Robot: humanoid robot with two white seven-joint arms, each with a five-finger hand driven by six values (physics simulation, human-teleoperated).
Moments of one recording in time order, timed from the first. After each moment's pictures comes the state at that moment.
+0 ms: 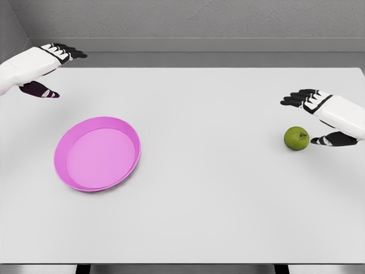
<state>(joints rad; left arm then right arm) -0.72 0.81 -0.56 -1.16 -0.43 -0.61 -0.22 -0.21 -1.03 0.32 -1.59 0.26 -0.61 0.14</state>
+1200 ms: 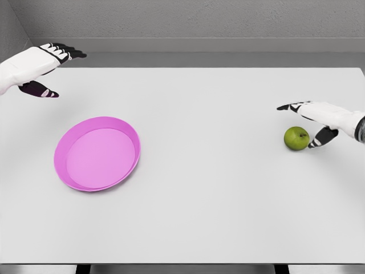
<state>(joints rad) -0.72 0.81 -0.55 -1.16 -0.44 -0.61 -0.22 -0.48 -0.94 0.60 -1.55 0.25 -0.05 0.49</state>
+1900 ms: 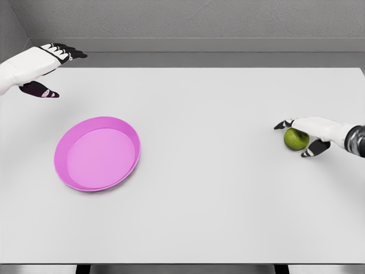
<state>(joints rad) -0.71 0.82 -0.55 -1.17 -0.44 -0.61 -0.22 -0.48 -0.93 0.68 -1.54 0.25 0.00 0.49</state>
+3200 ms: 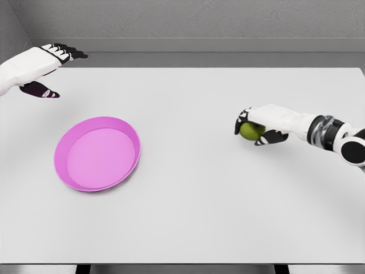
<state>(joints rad) -0.71 0.82 -0.55 -1.17 -0.44 -0.61 -0.22 -0.54 -0.81 0.69 -1.73 0.25 -0.01 0.52</state>
